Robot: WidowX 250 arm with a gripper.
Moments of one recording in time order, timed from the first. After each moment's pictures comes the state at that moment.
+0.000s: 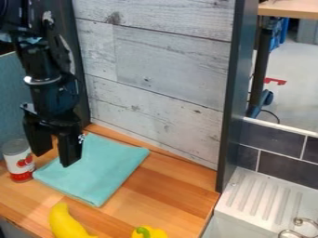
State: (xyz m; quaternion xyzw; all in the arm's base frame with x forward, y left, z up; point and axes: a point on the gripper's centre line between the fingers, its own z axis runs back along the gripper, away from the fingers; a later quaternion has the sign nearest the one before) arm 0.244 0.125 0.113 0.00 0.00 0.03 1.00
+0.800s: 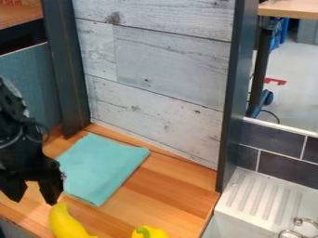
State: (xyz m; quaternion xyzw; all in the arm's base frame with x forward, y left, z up) arm 0.206 0.128 0.070 0.01 -0.13 0.21 0.97
